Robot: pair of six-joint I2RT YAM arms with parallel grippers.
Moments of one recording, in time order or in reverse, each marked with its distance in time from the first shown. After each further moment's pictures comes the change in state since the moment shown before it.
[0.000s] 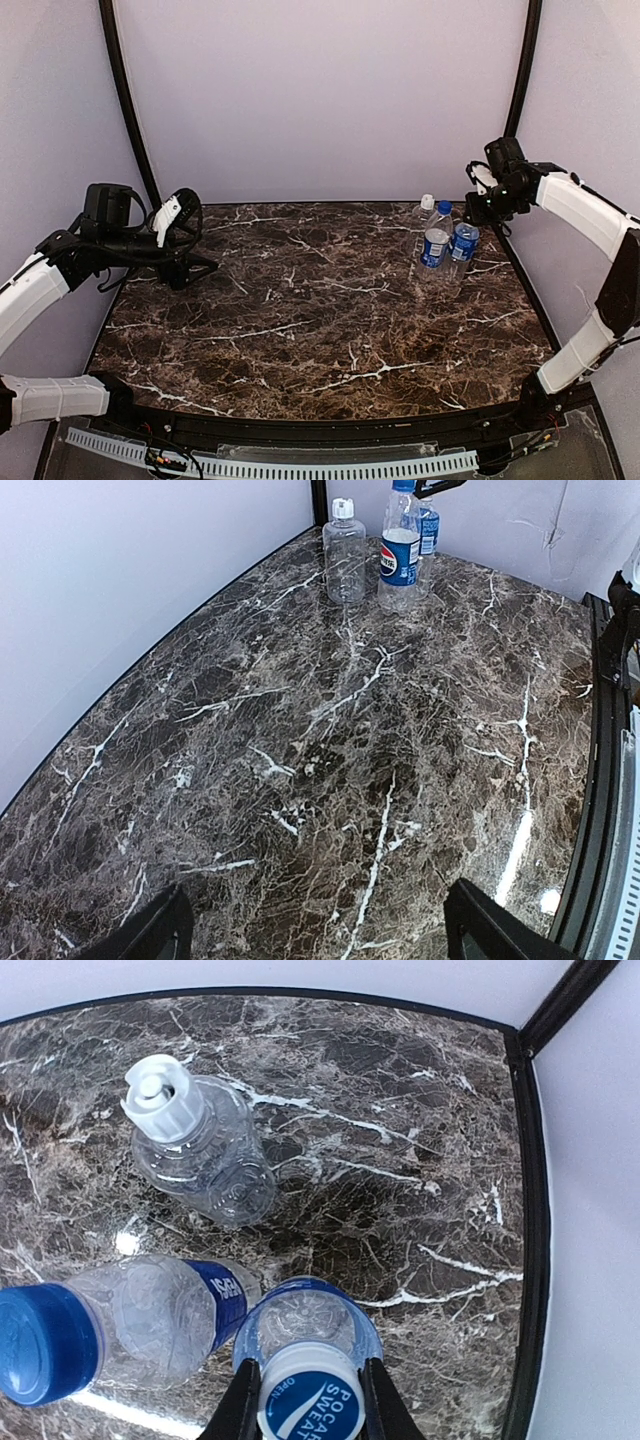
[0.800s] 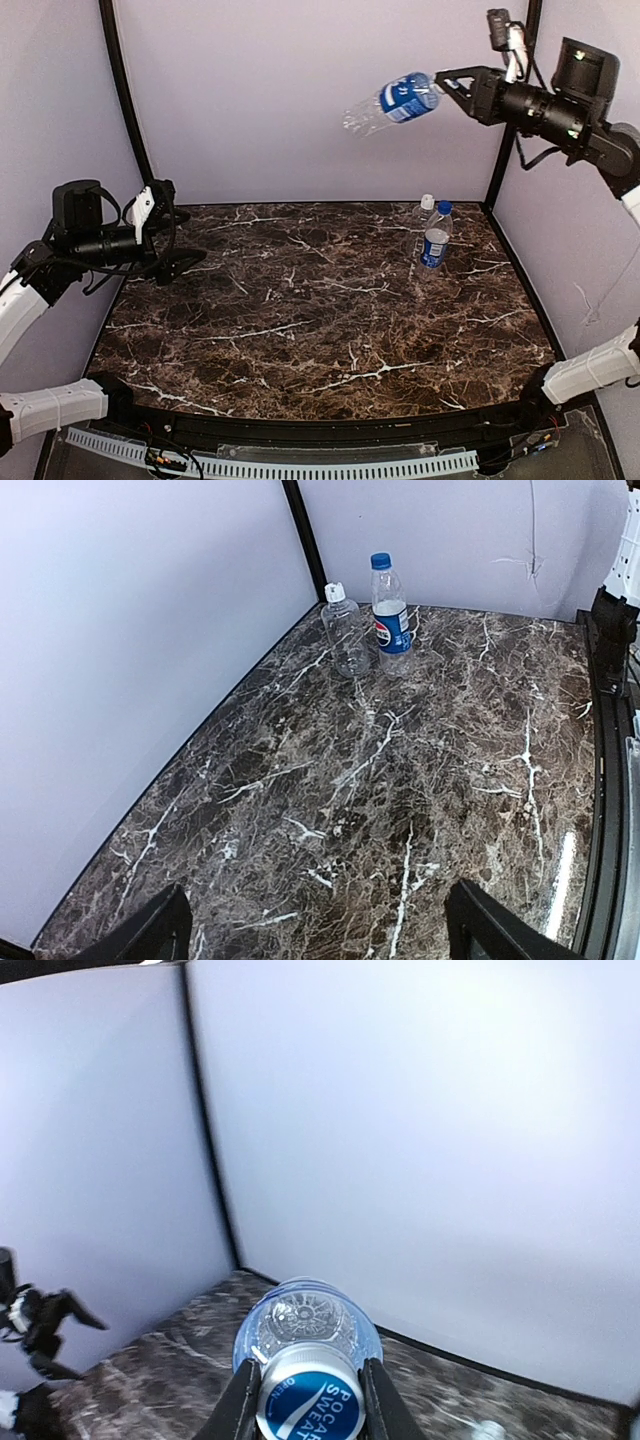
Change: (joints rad) left arm -0.009 -0.146 -0.002 0.061 0.034 0.076; right arm 0.470 -0.303 0.383 0.214 -0.043 0.042
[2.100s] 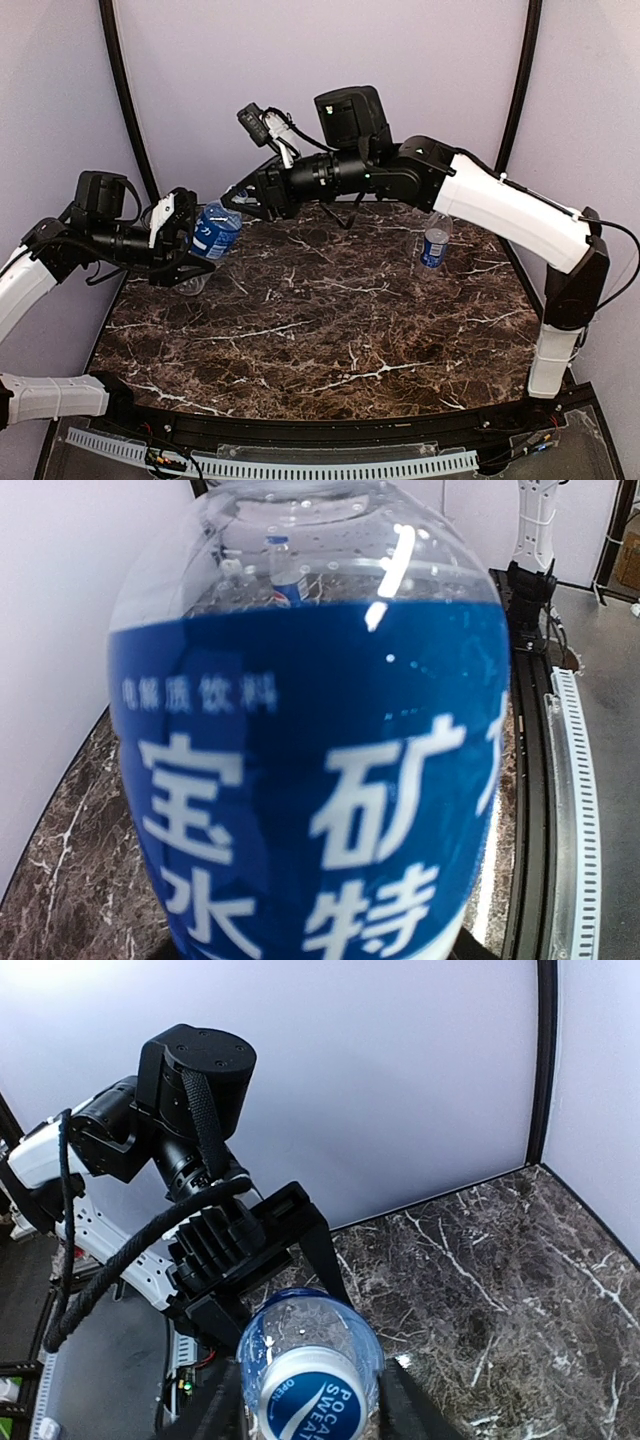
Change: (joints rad) left arm -0.053 0.138 0.128 -0.222 0.136 0.097; right arm 0.425 0.670 0.308 0.086 -0.394 0.025
